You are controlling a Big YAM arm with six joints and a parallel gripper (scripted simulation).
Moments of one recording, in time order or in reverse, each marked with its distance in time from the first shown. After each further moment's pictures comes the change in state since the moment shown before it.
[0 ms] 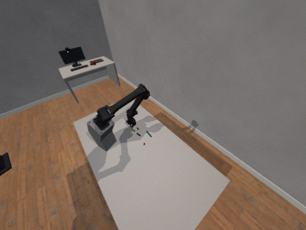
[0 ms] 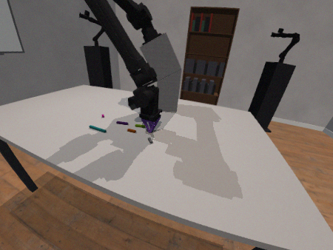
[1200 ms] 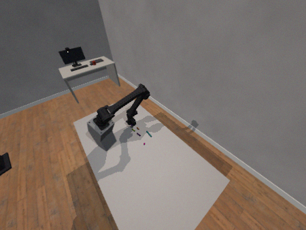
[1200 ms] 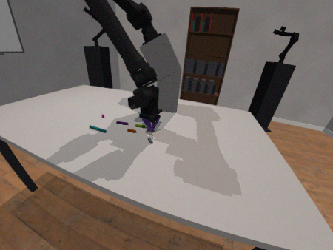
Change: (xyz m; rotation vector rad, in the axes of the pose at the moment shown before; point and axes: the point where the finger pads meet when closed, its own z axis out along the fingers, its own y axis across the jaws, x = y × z) arm 0.000 0.000 0.000 0.000 0.000 0.000
